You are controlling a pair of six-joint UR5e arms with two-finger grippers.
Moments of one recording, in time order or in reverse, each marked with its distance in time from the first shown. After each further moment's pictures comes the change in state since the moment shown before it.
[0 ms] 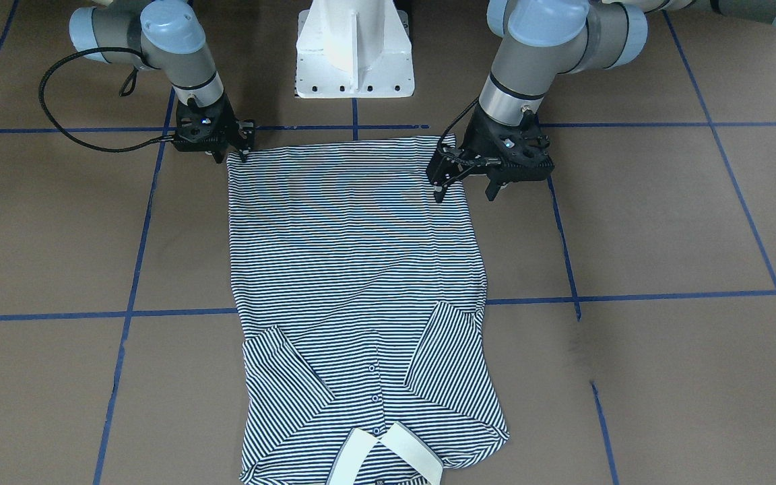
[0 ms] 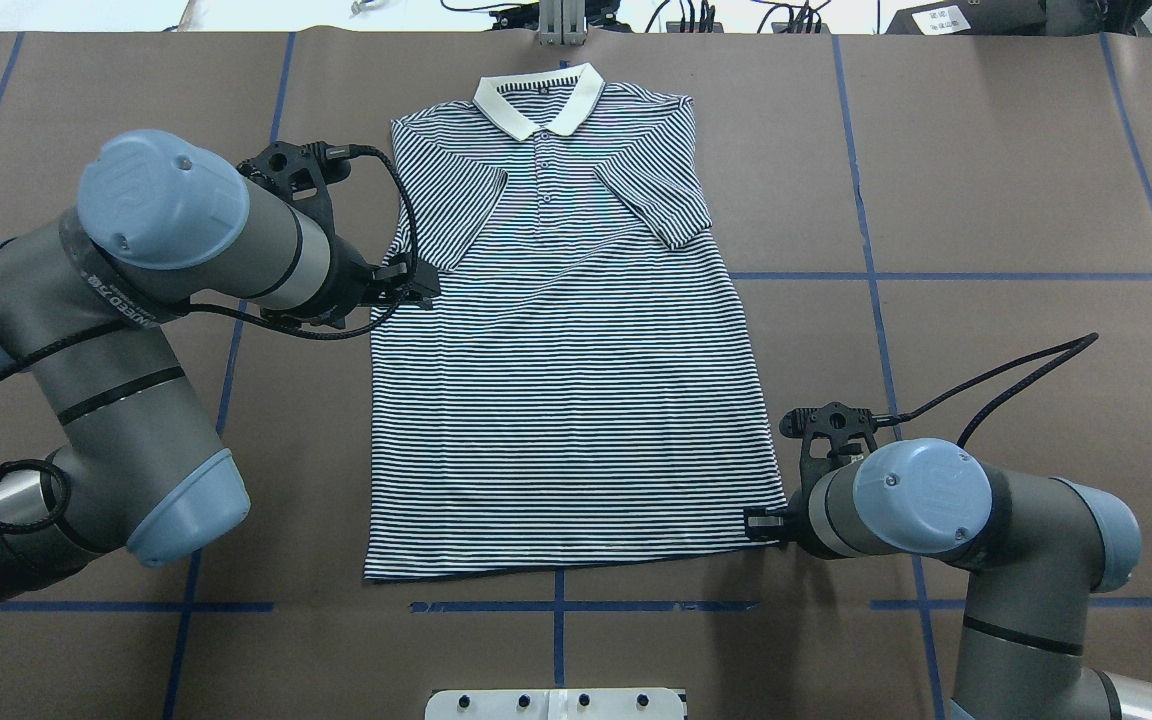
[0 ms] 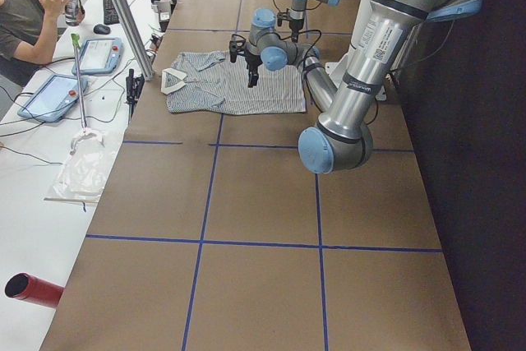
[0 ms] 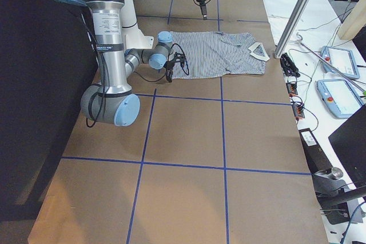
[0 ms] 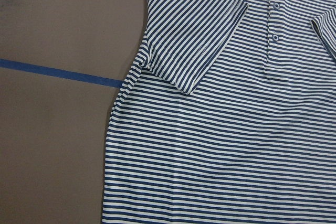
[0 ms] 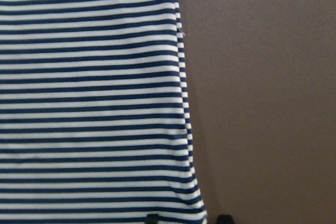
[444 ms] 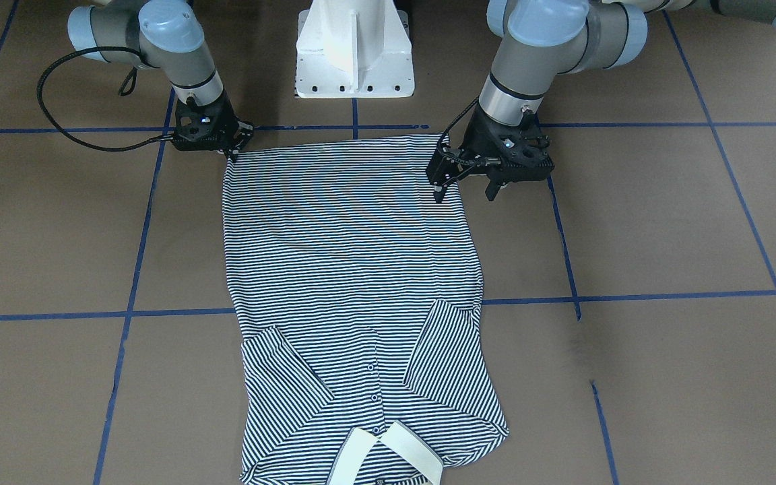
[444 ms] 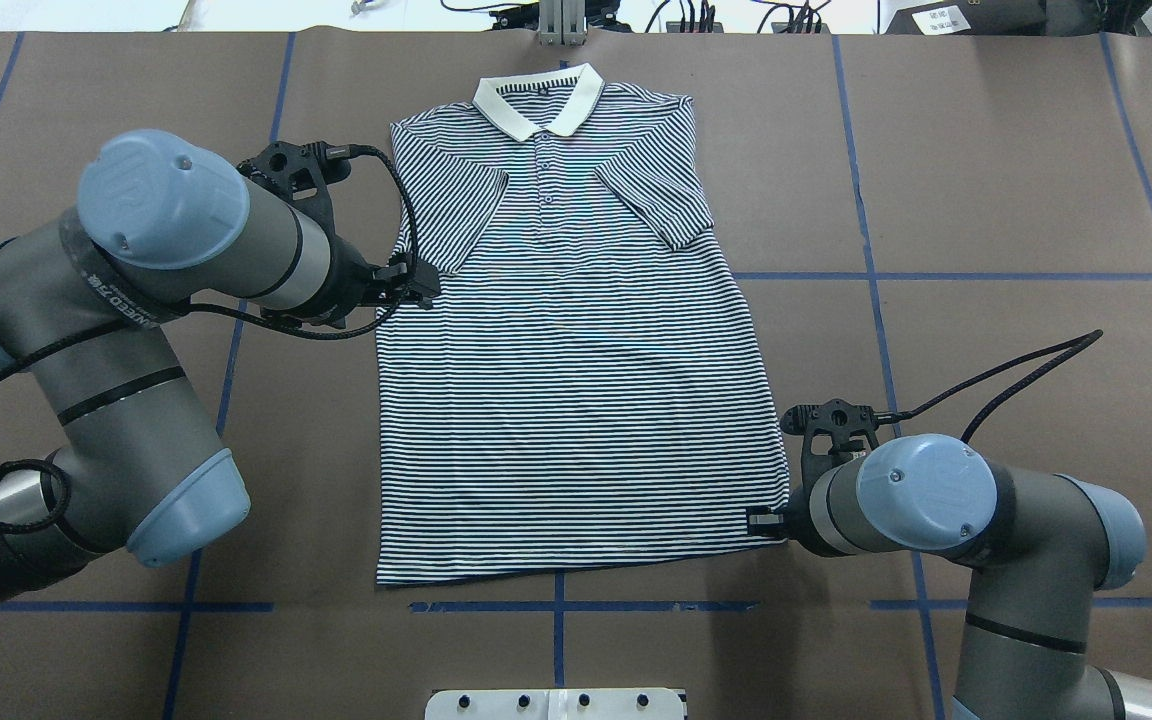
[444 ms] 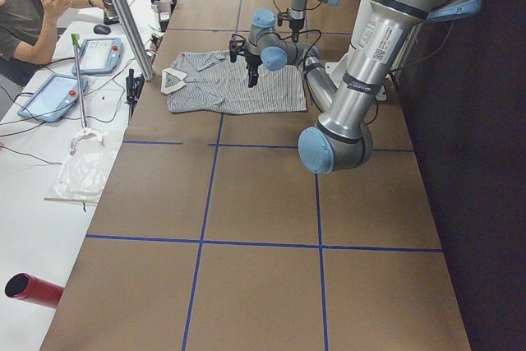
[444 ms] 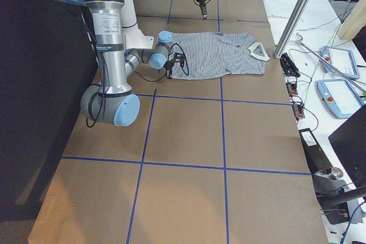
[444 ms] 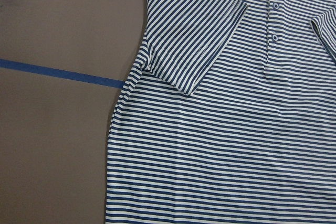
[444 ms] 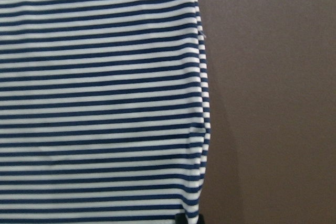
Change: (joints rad) left arm 0.000 -0.001 0.000 0.000 0.000 0.000; right arm 0.008 0.000 0.014 0.001 0.002 0.004
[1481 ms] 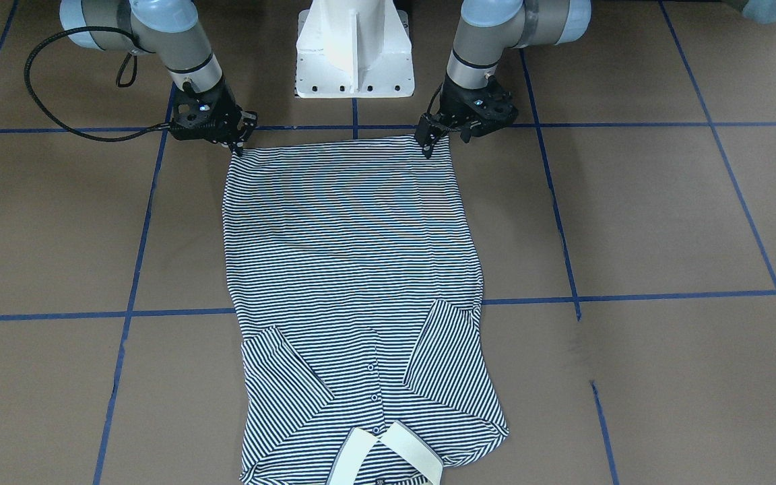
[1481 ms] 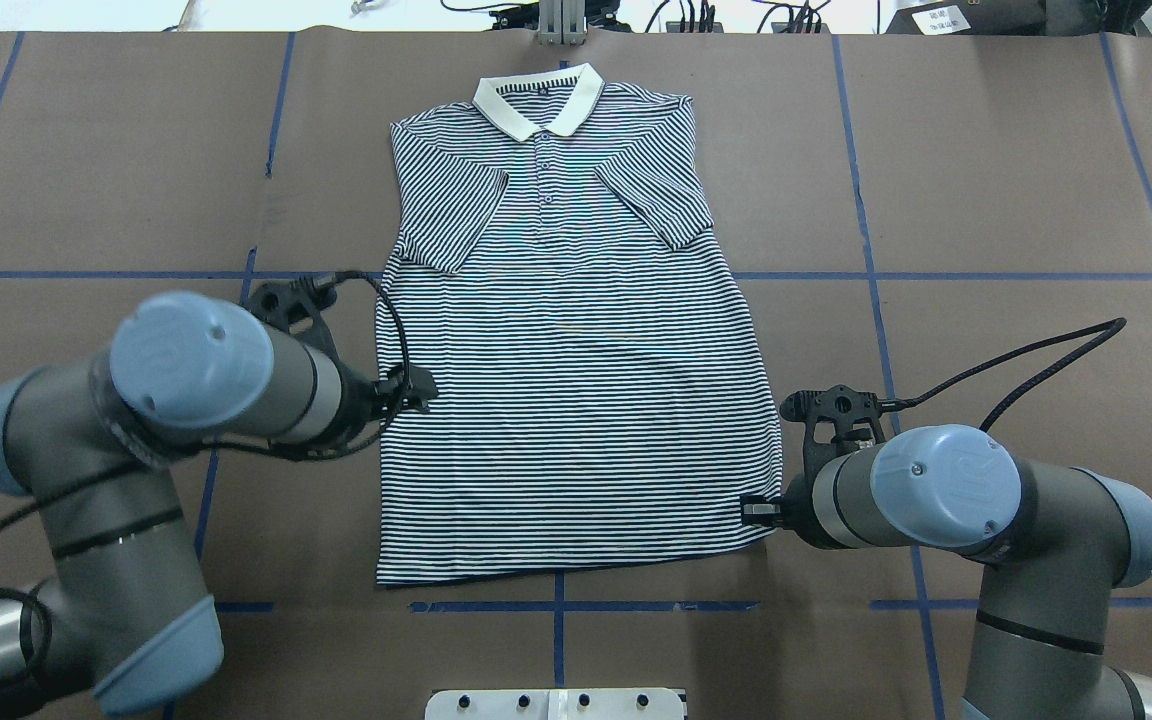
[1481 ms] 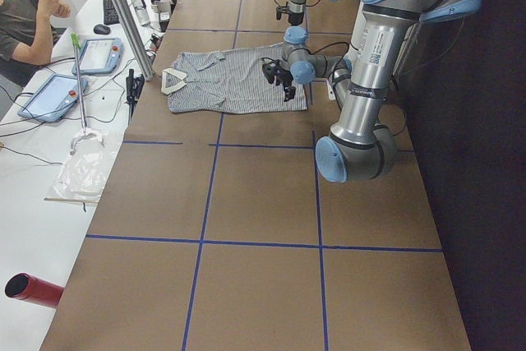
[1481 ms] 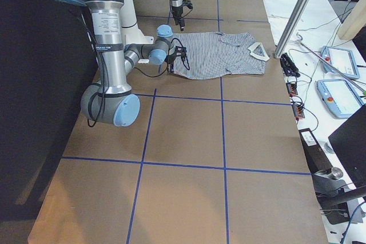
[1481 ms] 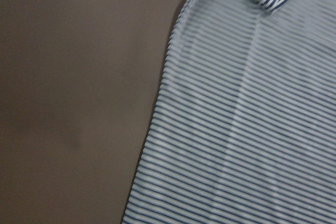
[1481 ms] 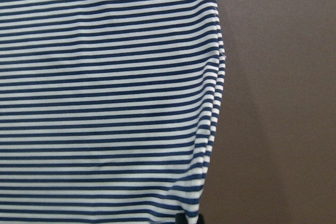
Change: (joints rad) left arm 0.360 0.154 -0.100 0.046 0.184 -0.557; right arm 0.013 0.002 0.055 0.005 -0.007 0.006
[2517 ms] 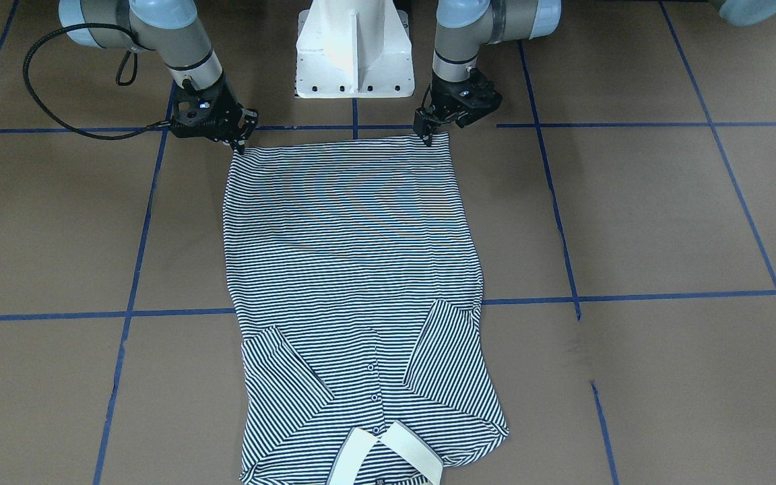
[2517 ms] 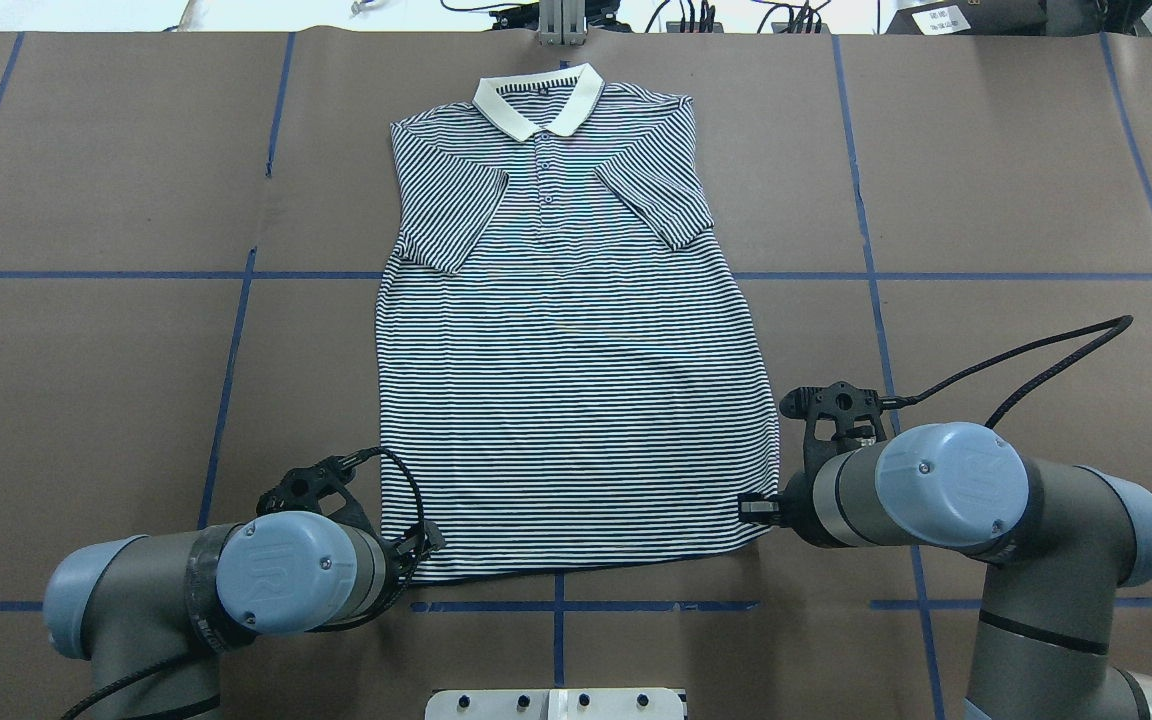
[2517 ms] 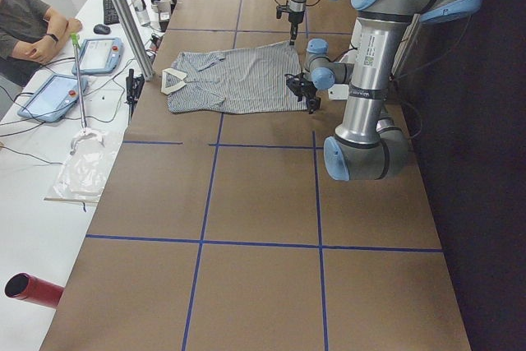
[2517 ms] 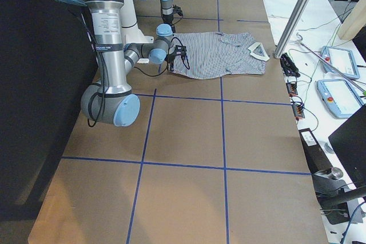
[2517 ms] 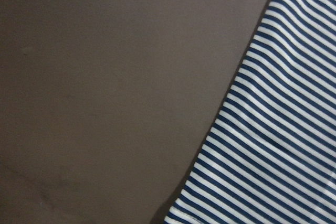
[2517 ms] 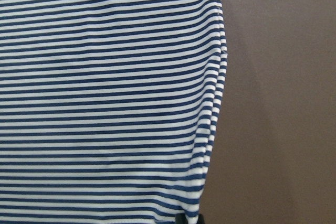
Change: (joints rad) left arm 0.094 0.007 0.040 0.054 0.059 -0.087; right arm 0.001 0.000 0.008 0.003 0.002 0.002
